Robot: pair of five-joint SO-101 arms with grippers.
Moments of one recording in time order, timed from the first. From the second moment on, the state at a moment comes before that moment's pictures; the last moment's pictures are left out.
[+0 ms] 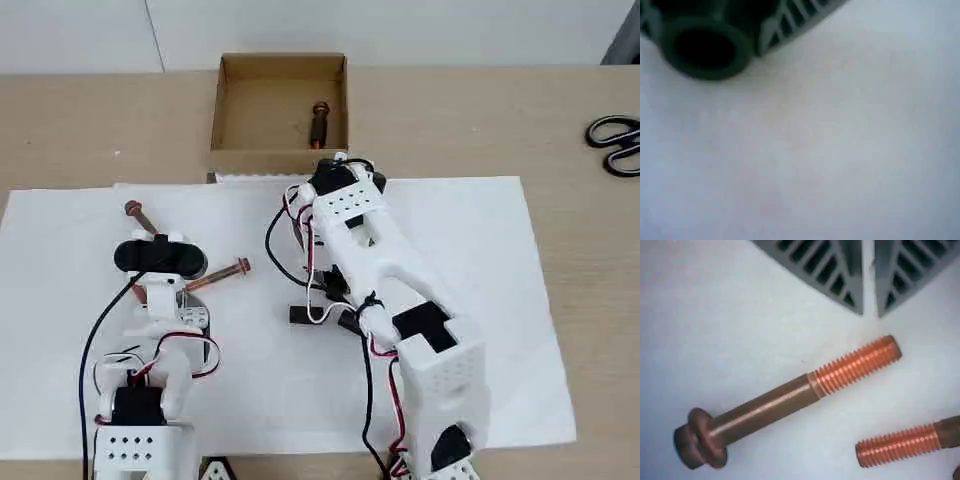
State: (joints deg) left arm -4.0 -83.1 88.7 52.5 1.3; right arm -28.2 27.2 -9.8 86.8 -38.5
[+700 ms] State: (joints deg) left arm -4.0 -83.0 70.4 63.4 1.2; right arm -24.0 -3.3 -17.6 95.8 -26.1
